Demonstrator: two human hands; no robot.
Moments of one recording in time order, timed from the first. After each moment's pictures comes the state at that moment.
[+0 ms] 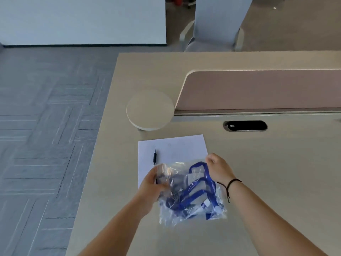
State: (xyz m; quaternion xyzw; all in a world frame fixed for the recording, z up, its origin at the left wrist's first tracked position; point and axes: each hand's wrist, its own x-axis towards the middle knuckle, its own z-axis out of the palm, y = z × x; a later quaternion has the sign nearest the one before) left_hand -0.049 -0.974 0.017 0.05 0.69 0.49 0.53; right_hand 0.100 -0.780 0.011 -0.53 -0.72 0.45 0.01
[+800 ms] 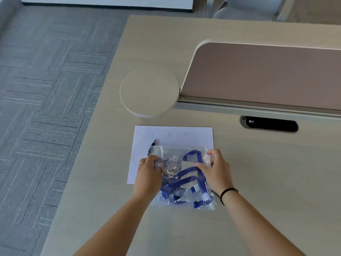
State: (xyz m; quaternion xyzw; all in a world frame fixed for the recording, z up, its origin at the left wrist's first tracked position) left_hand -0.038 -0.925 -0.049 0.13 0.90 0.30 0.27; right_hand 0.096 -0.755 -0.058 -0.50 -0.75 0.43 0.02
